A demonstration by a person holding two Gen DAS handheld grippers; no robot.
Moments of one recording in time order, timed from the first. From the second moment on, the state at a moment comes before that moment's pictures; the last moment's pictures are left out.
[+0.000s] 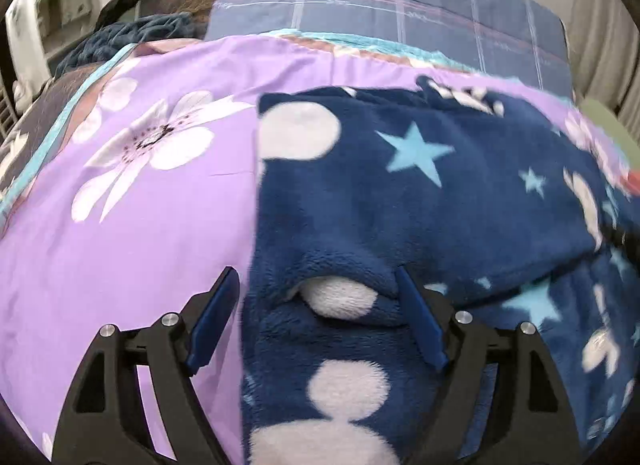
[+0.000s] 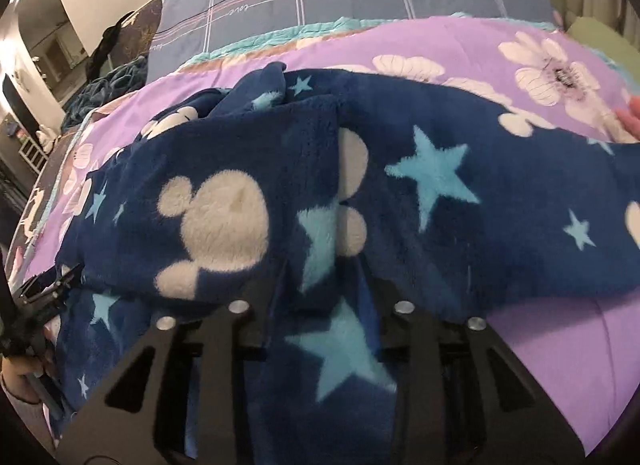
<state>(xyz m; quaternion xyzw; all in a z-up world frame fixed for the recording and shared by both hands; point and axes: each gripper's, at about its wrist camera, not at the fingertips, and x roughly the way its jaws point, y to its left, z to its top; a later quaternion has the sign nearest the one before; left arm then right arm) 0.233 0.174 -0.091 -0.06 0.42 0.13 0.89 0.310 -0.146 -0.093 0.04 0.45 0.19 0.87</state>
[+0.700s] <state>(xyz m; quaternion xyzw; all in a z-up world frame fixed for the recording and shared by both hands) 0.289 0.049 -0.101 -0.01 0.41 -0.03 0.91 0.226 -0.506 -0.011 0.31 0.28 -0.07 0.91</state>
